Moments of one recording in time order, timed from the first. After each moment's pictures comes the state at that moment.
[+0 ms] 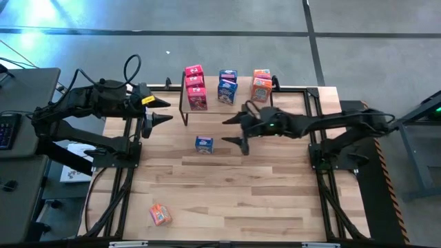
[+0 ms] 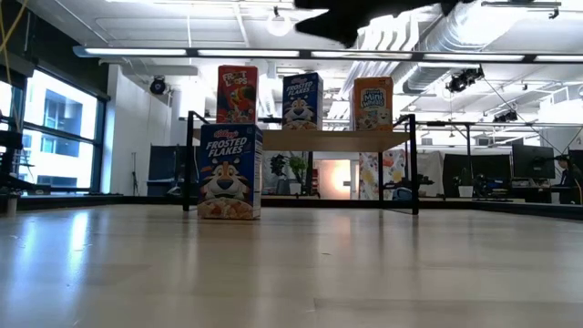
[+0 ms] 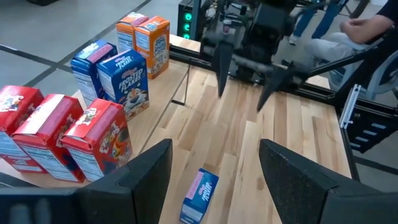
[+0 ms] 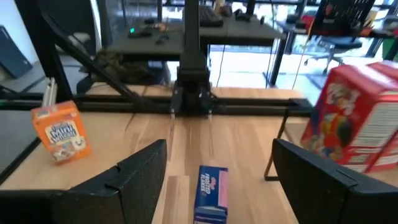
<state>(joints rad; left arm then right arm) 0.06 0.93 1.40 -0.92 -0.16 -0.21 -0.04 1.39 0.98 0.20 -0.03 -0.06</state>
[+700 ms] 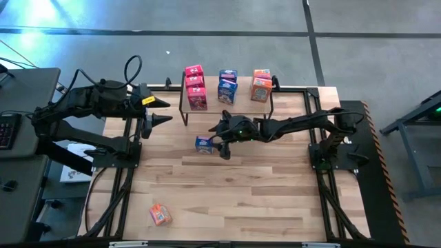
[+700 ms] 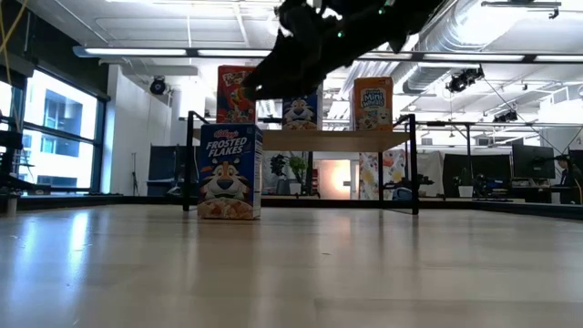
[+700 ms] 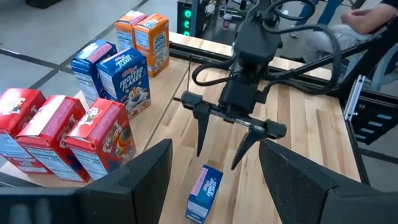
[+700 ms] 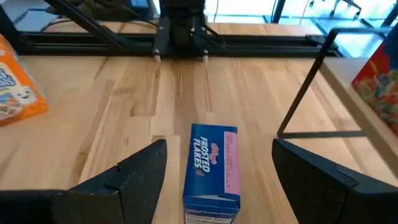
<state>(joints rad) 0.06 0.93 1.40 -0.94 -0.16 -0.17 -0.04 1.75 1.15 0.16 0.01 -0.04</state>
